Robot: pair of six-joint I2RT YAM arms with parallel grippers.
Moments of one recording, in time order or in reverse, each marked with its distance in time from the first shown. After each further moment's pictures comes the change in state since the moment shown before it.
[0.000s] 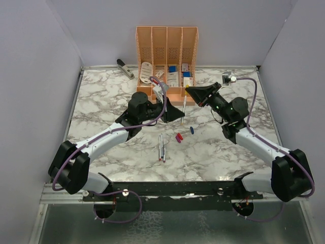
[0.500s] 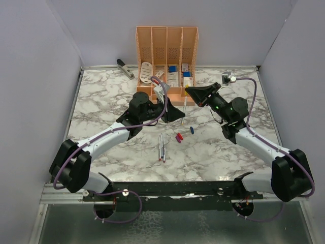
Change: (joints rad) left arm 0.000 0.018 0.005 0.004 0.003 -0.007; right arm 0.005 0.001 0.000 0.000 0.000 0.000
